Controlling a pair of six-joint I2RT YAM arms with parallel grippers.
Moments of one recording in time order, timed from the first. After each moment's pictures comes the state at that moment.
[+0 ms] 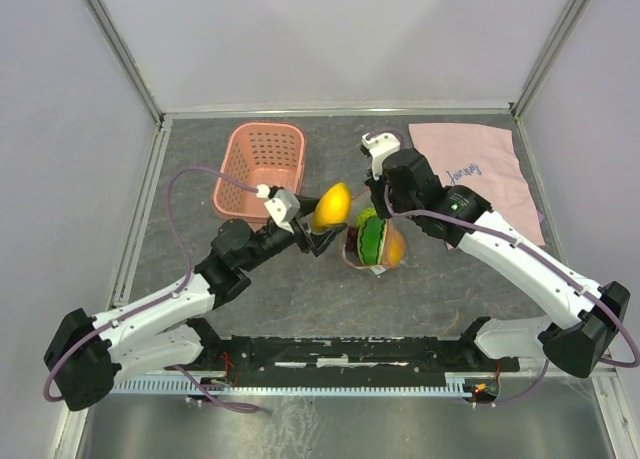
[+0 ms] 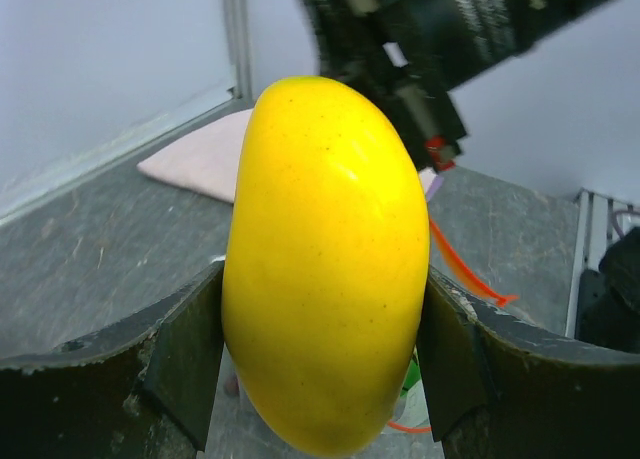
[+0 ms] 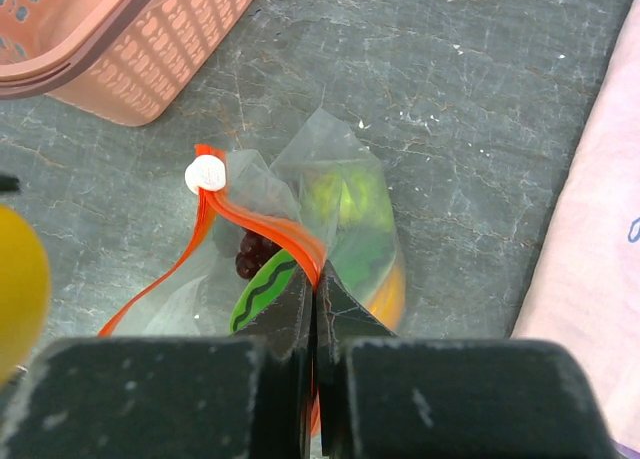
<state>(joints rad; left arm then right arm) -0.81 0.97 0.55 0.60 0.17 -0.10 0.76 1.28 1.29 -0.65 0.23 0.13</state>
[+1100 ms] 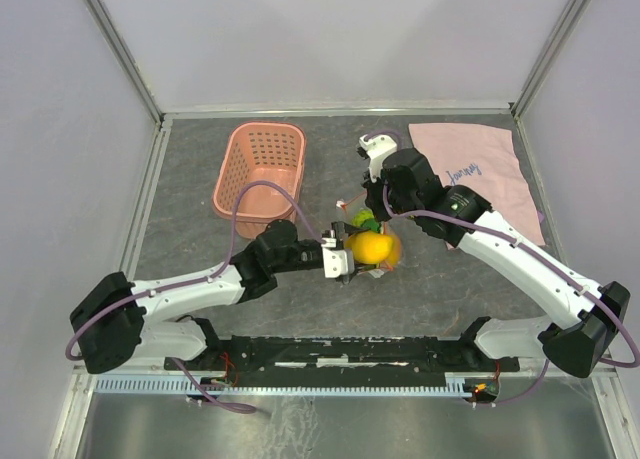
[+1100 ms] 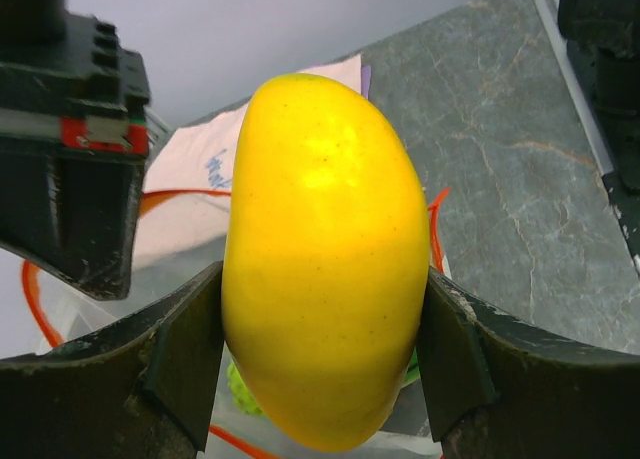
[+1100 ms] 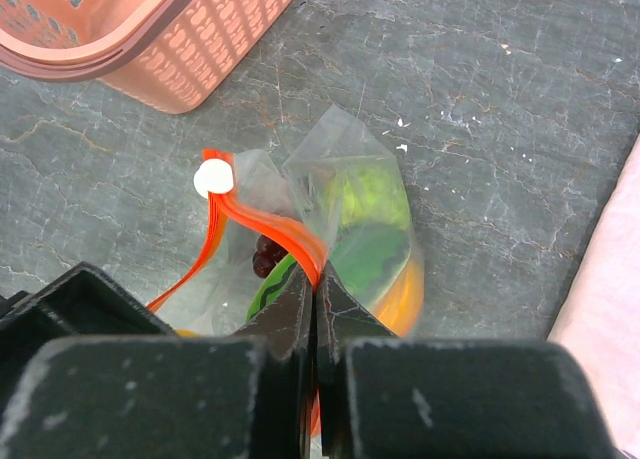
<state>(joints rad) -0.98 1.22 0.63 0.56 0.46 0.55 0.76 1.28 1.29 -0.64 0.13 0.14</state>
